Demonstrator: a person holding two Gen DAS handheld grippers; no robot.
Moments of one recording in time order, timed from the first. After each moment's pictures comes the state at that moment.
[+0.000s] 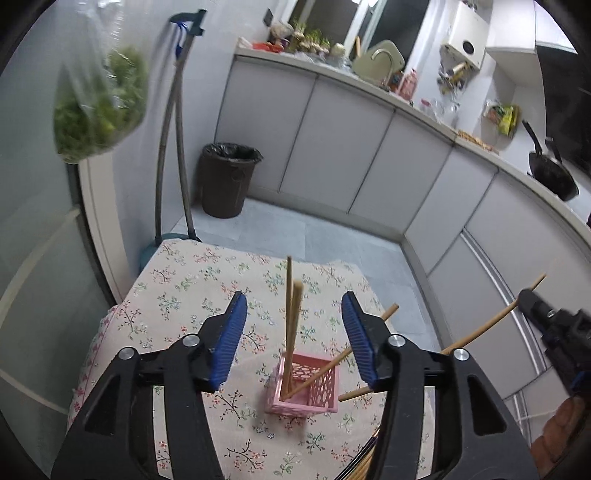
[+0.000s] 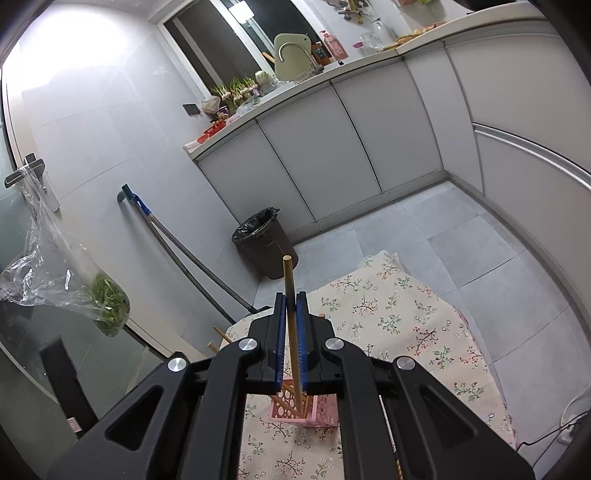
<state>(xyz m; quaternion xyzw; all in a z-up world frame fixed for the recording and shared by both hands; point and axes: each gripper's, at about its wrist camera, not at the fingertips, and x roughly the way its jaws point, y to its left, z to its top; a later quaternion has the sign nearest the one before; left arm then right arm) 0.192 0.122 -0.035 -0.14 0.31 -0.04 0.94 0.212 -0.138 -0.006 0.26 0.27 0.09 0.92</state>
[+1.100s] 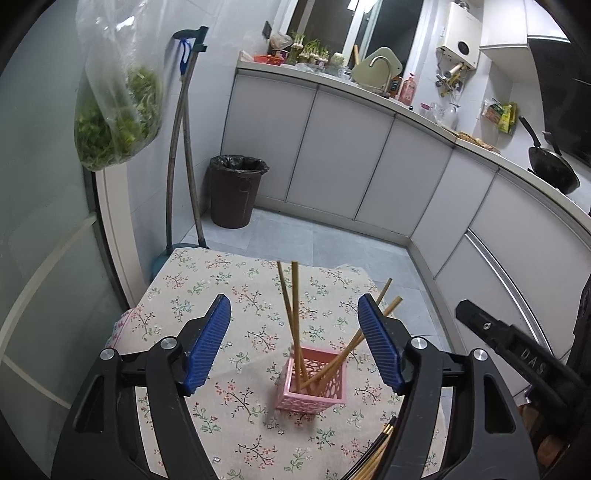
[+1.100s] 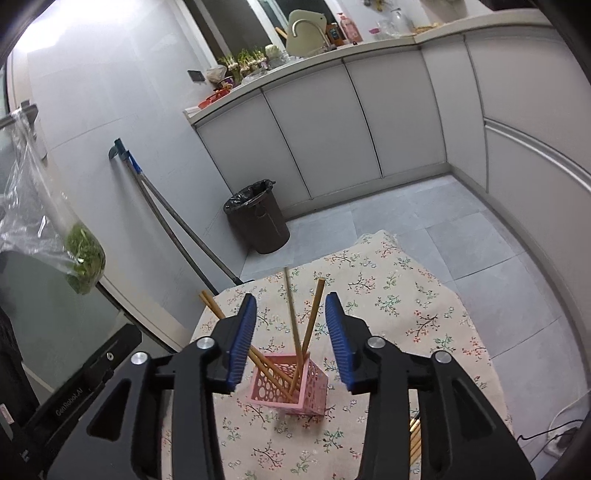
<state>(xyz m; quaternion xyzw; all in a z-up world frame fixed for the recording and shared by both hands) 0.172 0.113 -0.030 -0.11 0.30 -0.03 0.95 0.221 -0.100 -0.043 0.20 0.31 0.09 0.93</state>
